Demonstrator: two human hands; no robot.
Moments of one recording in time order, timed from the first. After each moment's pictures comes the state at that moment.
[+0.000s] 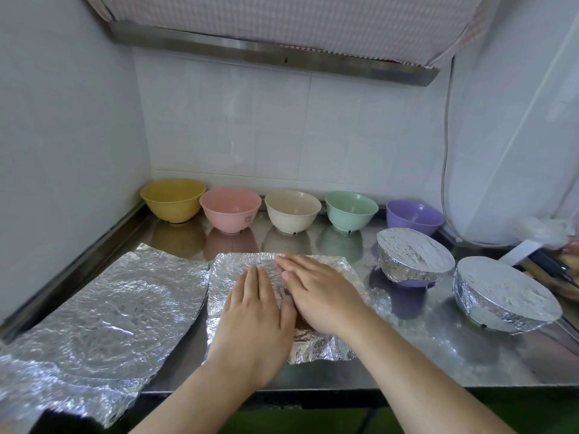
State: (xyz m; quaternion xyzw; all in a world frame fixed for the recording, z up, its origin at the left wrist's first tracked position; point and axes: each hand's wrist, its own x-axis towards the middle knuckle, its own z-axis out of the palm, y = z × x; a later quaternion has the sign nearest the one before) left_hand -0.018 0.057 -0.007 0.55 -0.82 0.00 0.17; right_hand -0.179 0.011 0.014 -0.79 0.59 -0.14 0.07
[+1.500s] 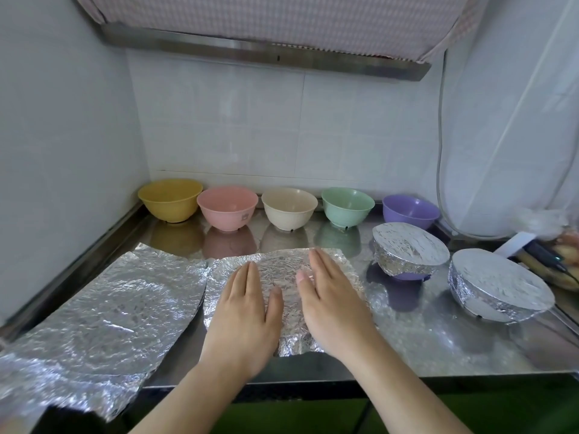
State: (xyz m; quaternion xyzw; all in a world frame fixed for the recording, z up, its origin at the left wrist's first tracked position) left_hand -0.012 0.043 -0.029 0.57 -0.78 -0.04 0.27; right_hand -0.182 0.055 0.010 -0.69 0.67 -0.24 0.12
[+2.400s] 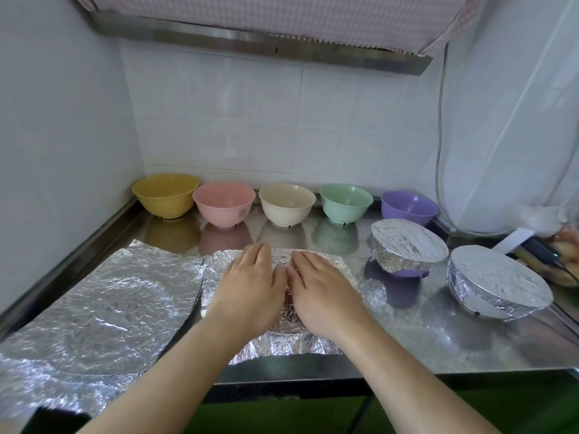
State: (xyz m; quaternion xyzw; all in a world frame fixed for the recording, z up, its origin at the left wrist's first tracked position) left_hand -0.021 0.013 0.007 0.55 -0.80 -0.09 0.24; right_hand -0.181 0.022 -0.004 -0.73 0.66 -0.16 0.07
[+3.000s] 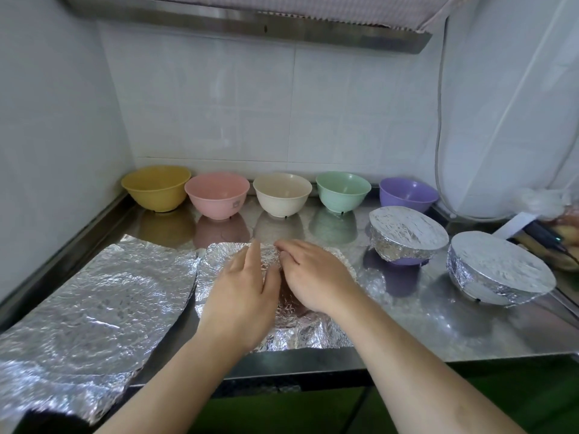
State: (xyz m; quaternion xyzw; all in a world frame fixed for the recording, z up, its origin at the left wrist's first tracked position) left_hand -0.026 0.042 0.008 0.57 -0.75 -0.17 0.30; right_hand -0.179 0.012 0.023 -0.74 0.64 -0.18 0.12
